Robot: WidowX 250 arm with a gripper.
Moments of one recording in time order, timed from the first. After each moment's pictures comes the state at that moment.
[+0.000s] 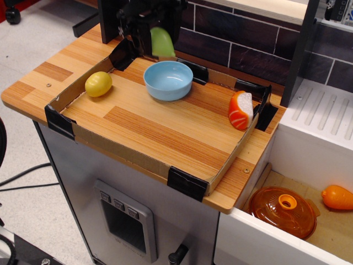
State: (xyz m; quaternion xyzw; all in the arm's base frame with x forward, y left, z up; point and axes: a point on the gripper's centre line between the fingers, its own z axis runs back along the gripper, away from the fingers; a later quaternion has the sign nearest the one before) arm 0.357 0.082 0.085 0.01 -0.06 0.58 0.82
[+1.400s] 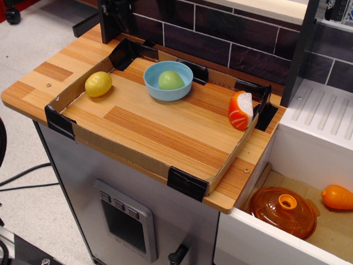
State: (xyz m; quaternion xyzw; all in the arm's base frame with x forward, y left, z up) arm 0.350 0.093 0.122 -0.07 -0.02 0.53 0.85
